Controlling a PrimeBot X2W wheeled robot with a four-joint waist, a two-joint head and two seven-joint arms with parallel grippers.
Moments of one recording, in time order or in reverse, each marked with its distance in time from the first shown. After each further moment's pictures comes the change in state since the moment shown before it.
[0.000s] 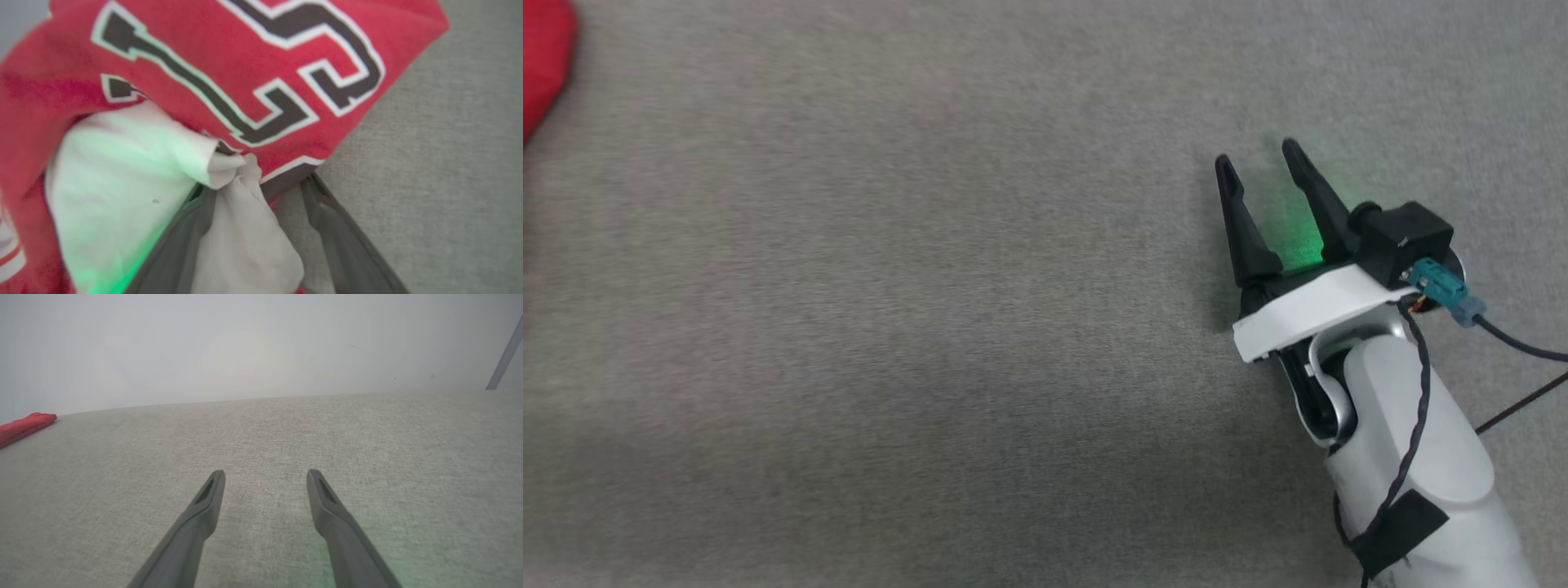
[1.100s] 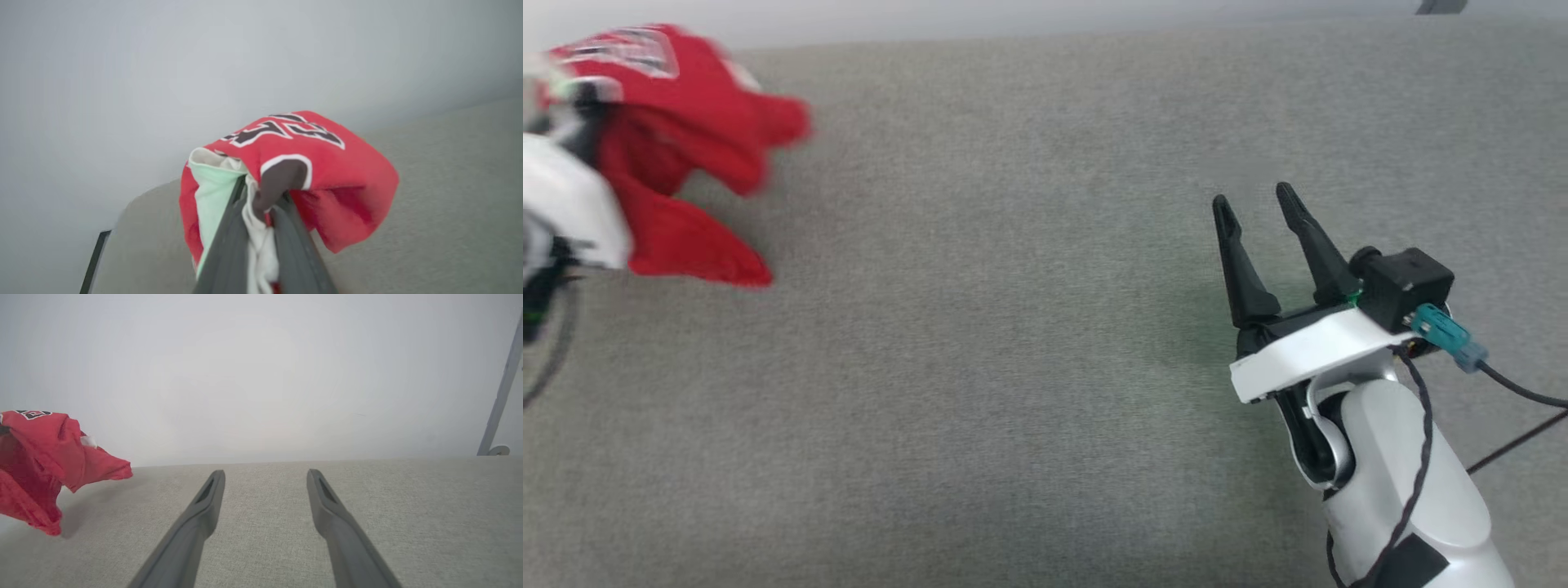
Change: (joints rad) left arm -0.098 -0.052 -0.335 -0.138 0.030 0.001 -0.436; right arm 0.092 0.006 0.007 -0.065 0.060 0.000 -0.001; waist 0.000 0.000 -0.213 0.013
